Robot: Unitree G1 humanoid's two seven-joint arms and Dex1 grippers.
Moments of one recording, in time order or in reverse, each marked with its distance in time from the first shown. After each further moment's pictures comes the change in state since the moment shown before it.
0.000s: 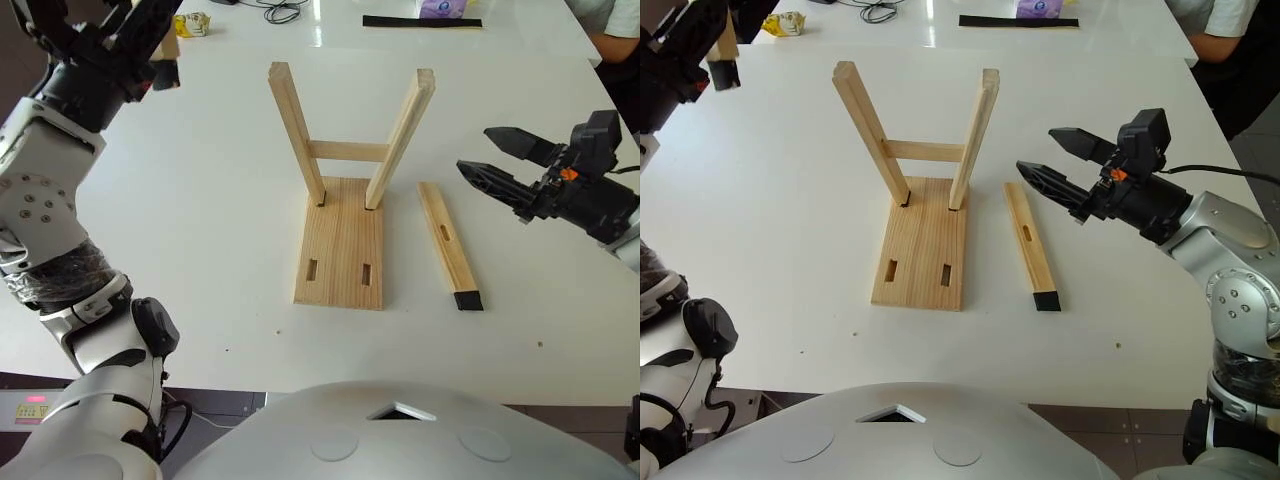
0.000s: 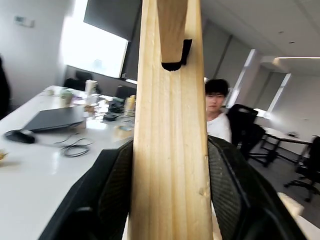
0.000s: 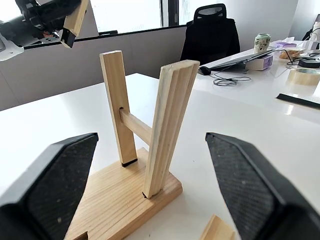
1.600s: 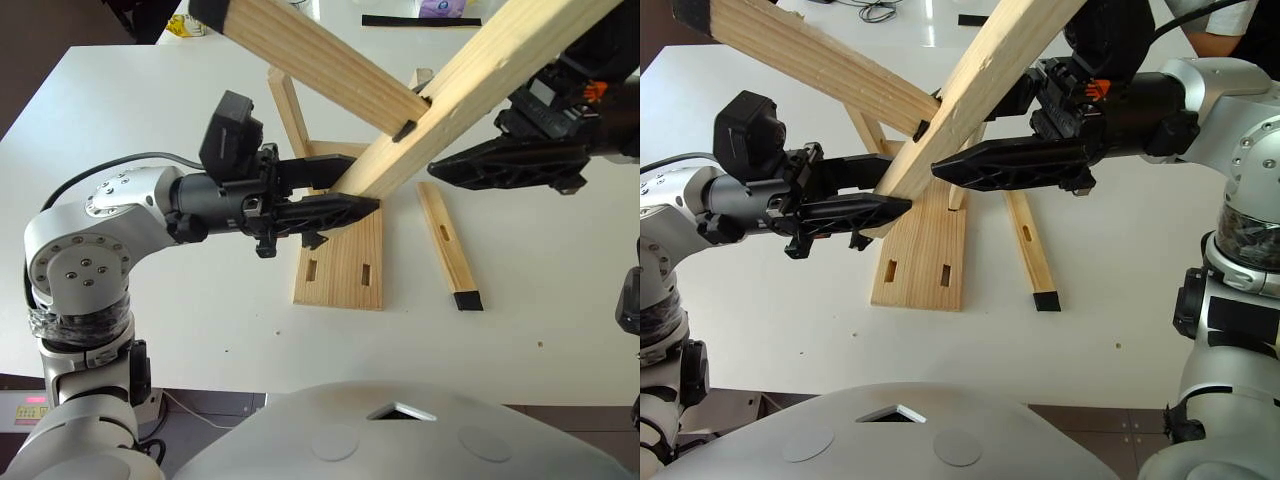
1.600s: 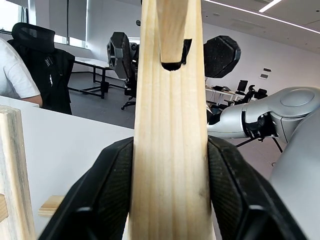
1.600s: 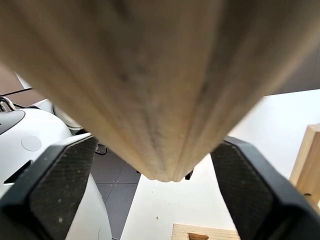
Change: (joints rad) left arm 0.232 0.114 -0.384 -0.330 -0.374 0.025 -0.317; right arm -0.668 -0.021 0.241 0.183 0.378 0.405 0.269
